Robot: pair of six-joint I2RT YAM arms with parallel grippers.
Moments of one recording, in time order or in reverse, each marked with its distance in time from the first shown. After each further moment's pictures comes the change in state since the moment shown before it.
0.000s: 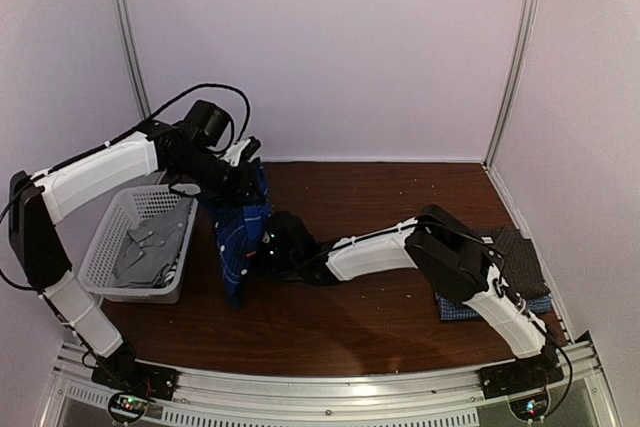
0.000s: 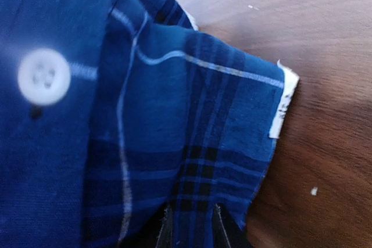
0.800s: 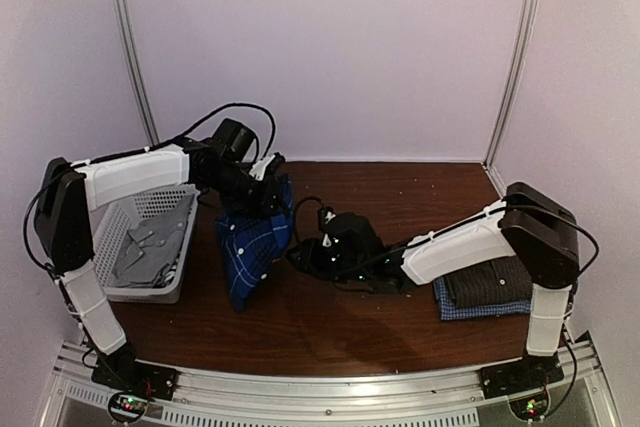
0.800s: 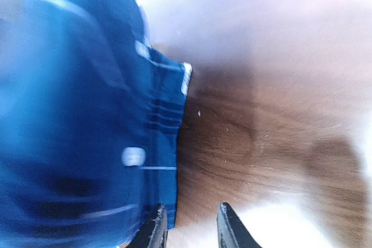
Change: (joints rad) left arm -0.023 0.140 -0.026 0.175 0.099 -0.006; right arm -0.010 -0.486 -0.660 0.062 0.196 -0.066
